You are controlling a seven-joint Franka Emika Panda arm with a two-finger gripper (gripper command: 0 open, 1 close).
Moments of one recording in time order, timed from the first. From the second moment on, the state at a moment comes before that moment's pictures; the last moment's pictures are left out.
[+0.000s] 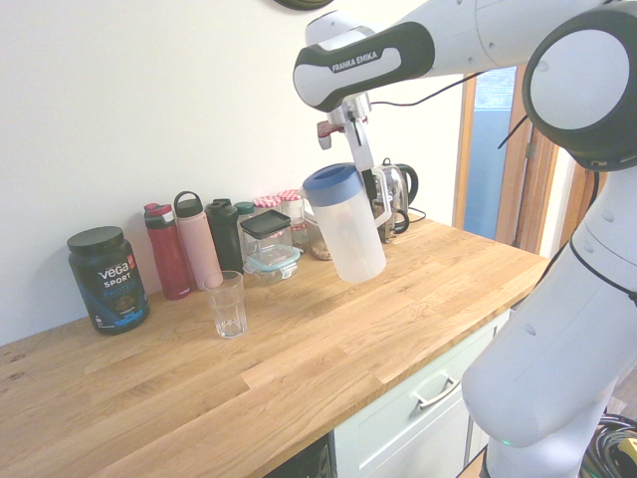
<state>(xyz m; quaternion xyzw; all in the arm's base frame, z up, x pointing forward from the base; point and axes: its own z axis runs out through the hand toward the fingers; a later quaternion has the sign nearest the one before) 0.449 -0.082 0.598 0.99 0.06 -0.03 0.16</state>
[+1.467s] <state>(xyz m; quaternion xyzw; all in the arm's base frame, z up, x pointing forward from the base) 0.539 0.081 0.546 0.95 0.07 -0.10 0.27</state>
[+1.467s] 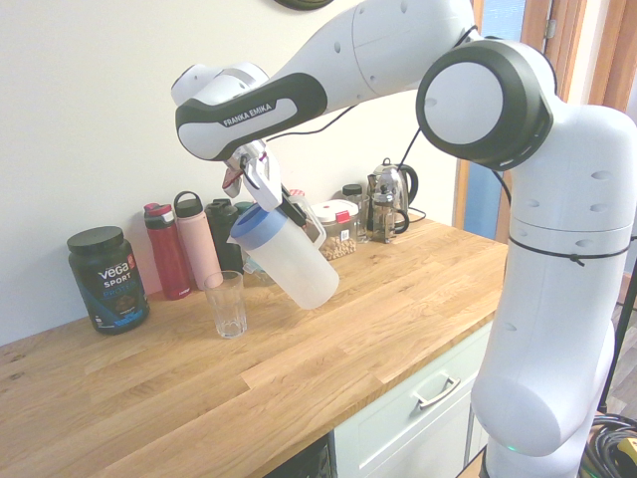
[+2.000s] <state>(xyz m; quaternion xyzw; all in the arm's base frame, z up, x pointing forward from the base) 0.553 0.102 0.522 0.93 0.09 -0.14 0.33</state>
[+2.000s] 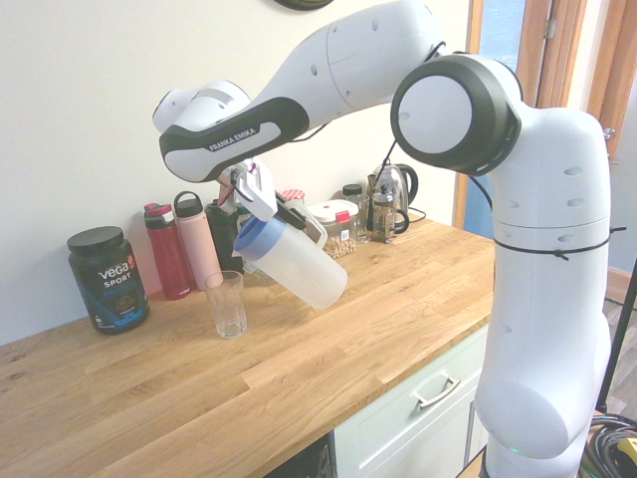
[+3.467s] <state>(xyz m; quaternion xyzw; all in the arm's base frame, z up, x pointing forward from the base) 0.564 0.139 0.488 0.89 0.10 -0.17 0.41</state>
